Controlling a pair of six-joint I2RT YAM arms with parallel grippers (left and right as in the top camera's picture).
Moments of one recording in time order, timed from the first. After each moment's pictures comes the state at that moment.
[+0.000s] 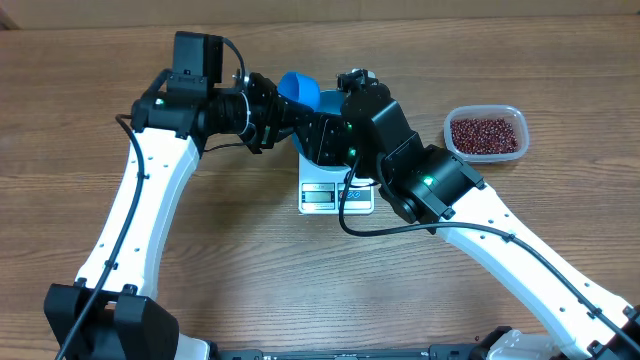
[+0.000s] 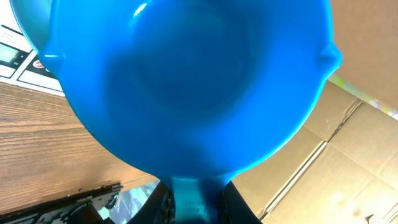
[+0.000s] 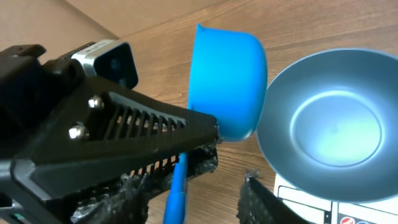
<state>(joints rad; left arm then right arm) -0.16 1.64 1.52 -0.81 0.83 -1.27 0.70 1.50 1.38 -0.48 -0.04 0.74</state>
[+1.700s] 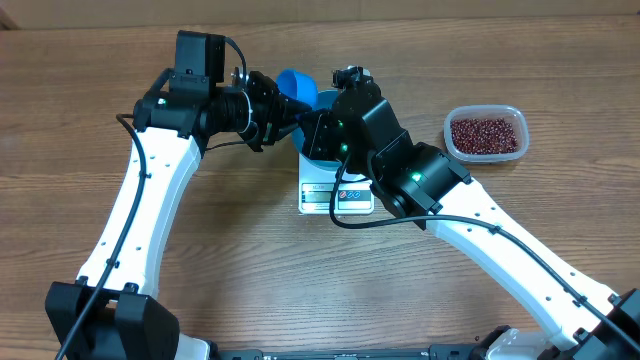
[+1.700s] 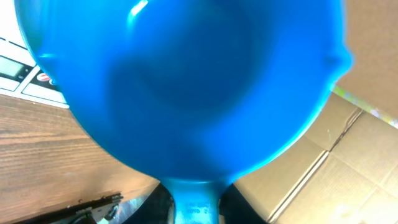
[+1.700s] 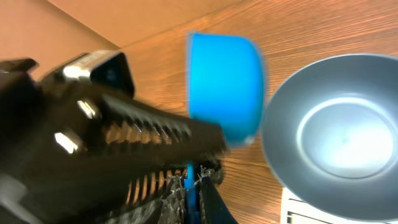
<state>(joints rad) -0.17 1.65 1.52 -0.78 0.78 -1.28 0.70 1.54 1.38 -0.42 0.00 0.77</state>
